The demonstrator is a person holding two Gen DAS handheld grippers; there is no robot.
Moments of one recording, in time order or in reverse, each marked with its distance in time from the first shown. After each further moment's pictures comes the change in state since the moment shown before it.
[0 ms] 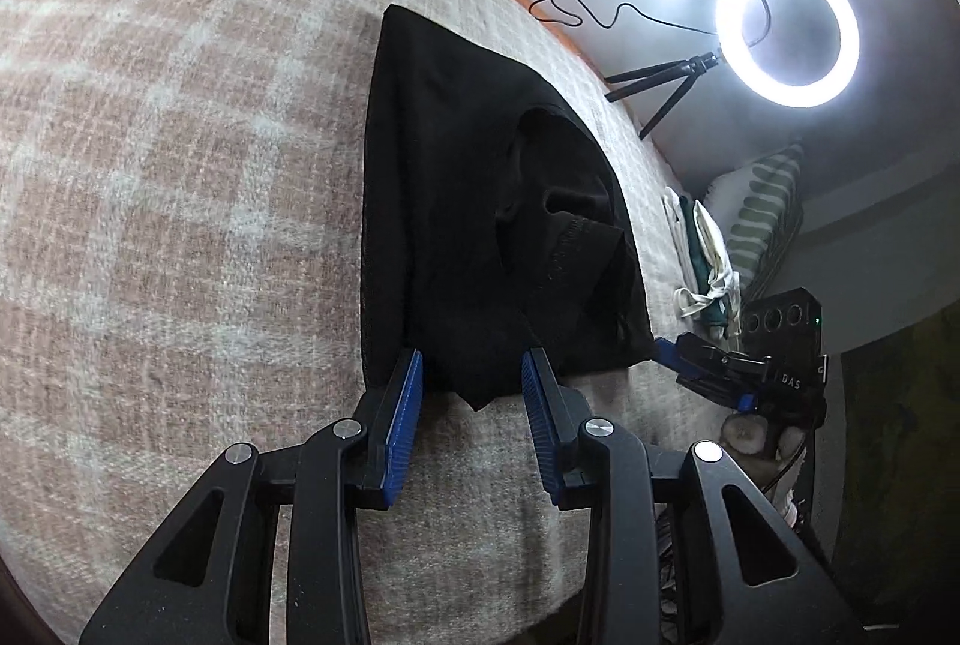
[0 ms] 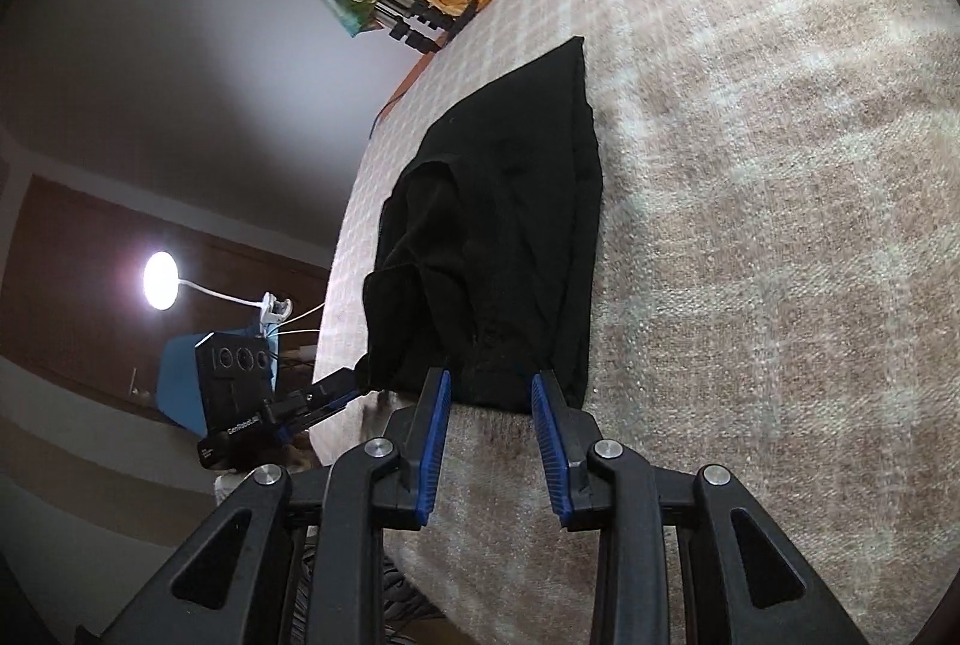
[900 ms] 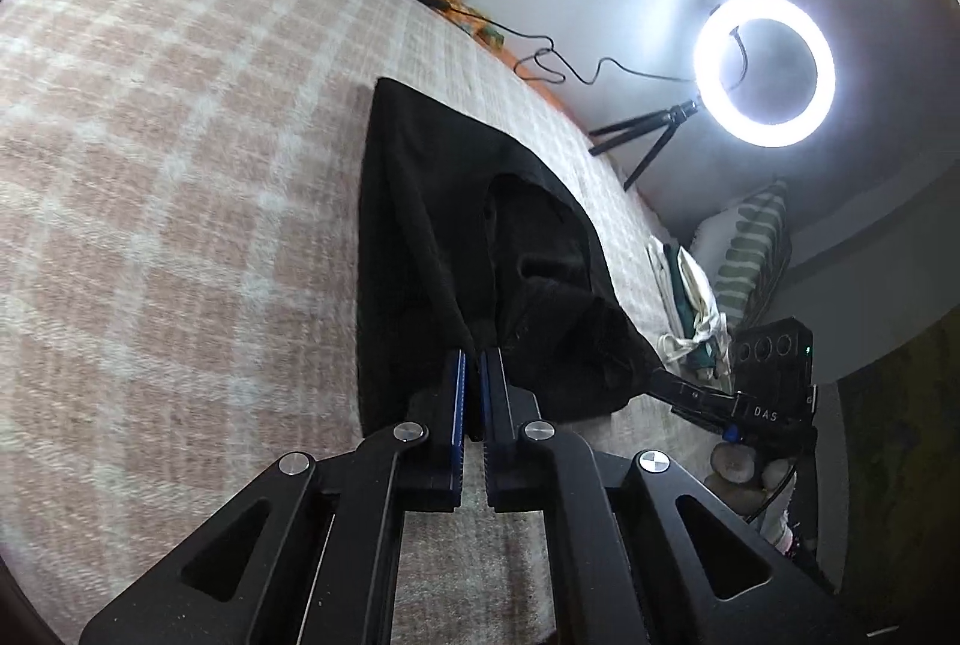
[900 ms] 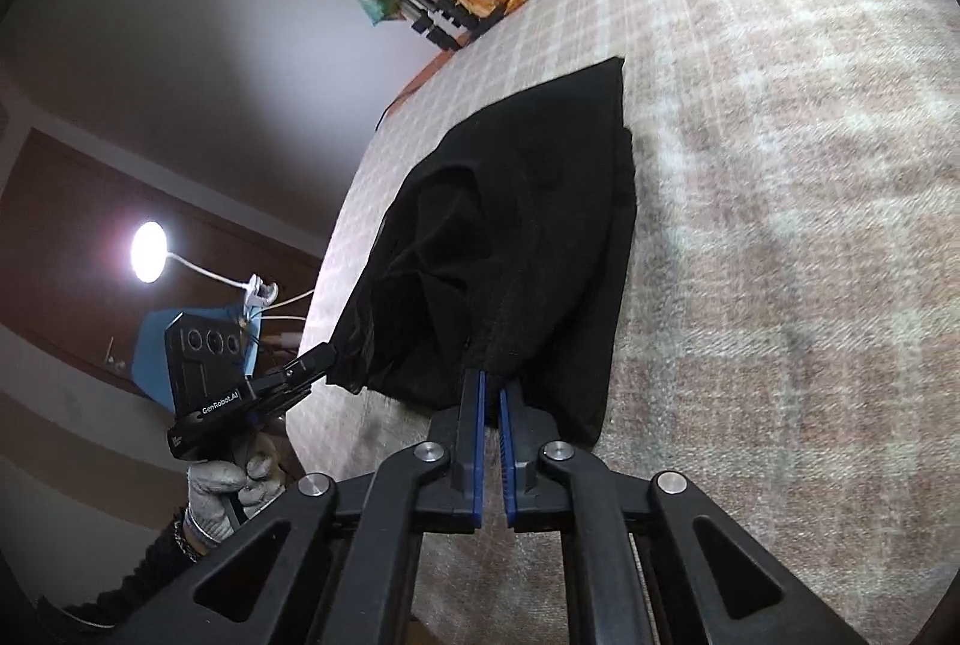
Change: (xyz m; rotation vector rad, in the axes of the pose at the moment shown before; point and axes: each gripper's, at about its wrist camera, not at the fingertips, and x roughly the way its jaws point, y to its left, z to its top) left arm -0.023 -0.001 0.006 0.014 -0.144 -0.015; right arm 0.004 0.017 0.013 -0.101 -0.015 -0.041
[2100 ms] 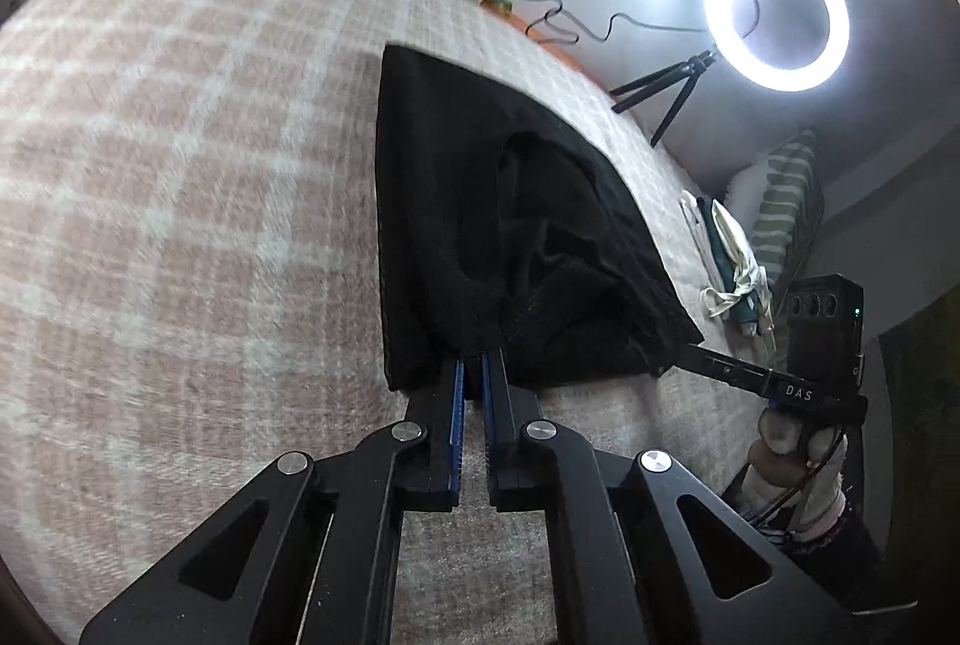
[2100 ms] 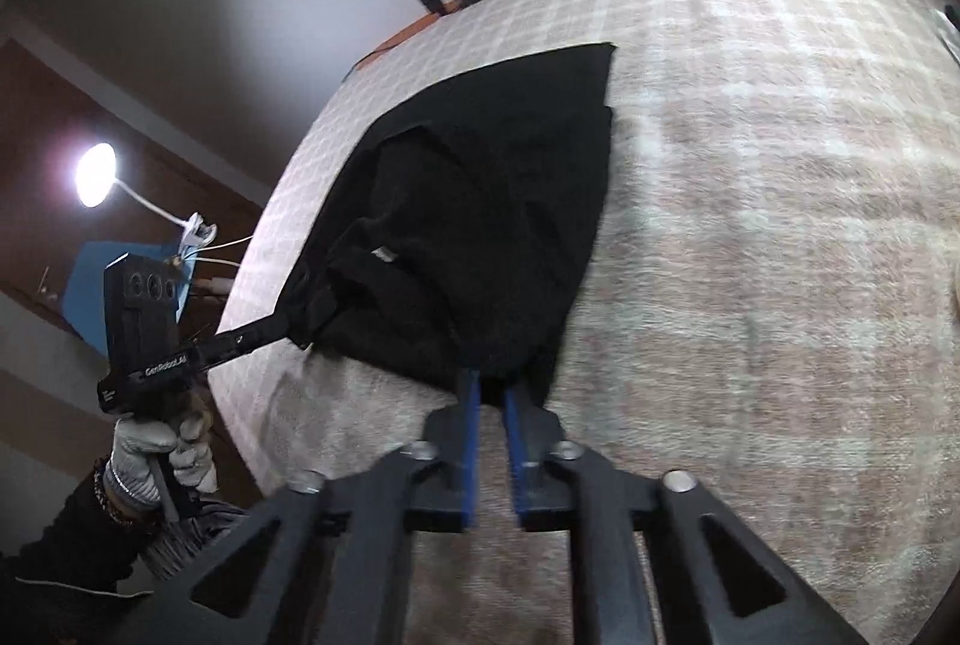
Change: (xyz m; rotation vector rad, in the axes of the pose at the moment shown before) left arm 0.009 -0.013 -0.018 0.099 0.048 0.103; right arm 0.010 0.014 -0.011 -0.155 0.062 -0.181
